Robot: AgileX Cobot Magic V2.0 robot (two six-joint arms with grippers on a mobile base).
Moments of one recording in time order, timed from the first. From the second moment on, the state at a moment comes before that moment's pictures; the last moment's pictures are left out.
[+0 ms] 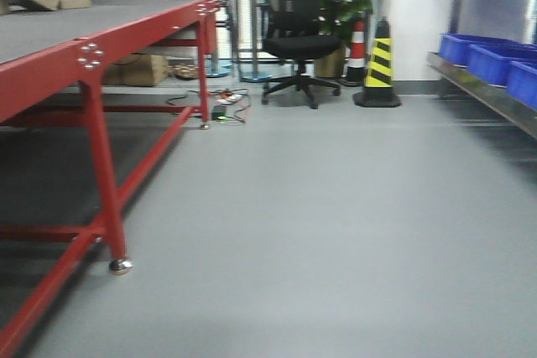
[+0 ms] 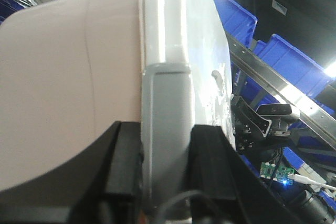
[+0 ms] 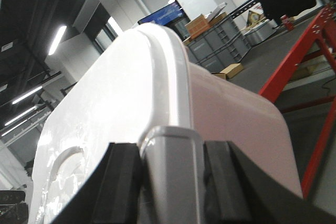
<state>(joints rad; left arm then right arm) 0.02 1.45 -1.45 -1.73 1.11 0.88 -0.19 1.27 -1.30 1.79 0.79 -0.97</state>
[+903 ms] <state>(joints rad) 0.02 1.45 -1.45 -1.73 1.11 0.88 -0.19 1.27 -1.30 1.79 0.79 -0.97</state>
